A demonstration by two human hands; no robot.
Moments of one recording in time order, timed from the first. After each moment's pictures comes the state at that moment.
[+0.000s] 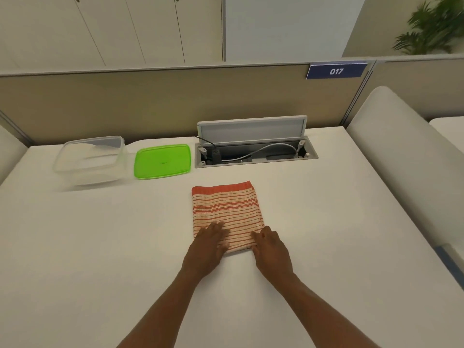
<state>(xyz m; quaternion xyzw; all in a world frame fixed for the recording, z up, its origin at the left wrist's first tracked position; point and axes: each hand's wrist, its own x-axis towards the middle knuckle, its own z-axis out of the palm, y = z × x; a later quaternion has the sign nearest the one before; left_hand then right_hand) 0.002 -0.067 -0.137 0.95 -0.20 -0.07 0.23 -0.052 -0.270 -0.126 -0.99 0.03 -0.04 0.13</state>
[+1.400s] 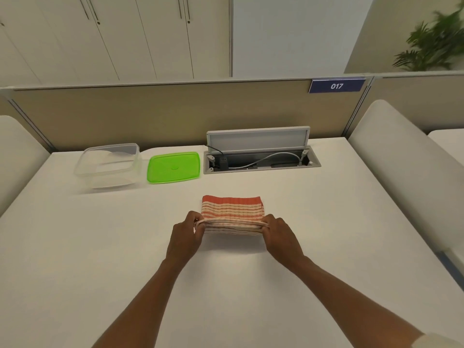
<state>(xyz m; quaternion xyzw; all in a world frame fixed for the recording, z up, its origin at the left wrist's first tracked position) 0.015 -0.012 -0.078 0.92 -0.08 0.05 0.37 -0.029 -0.286 -0.089 -0.96 0.00 -0.07 0.26</state>
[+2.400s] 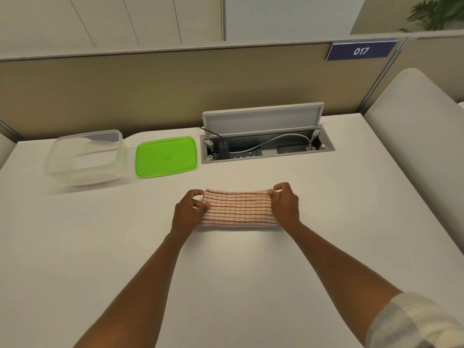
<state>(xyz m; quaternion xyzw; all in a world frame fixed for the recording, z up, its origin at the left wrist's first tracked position) 0.127 -0.016 -0.119 0.87 0.04 -0.08 0.49 0.091 -0.285 -0.108 -0.87 0.27 -0.07 0.41</state>
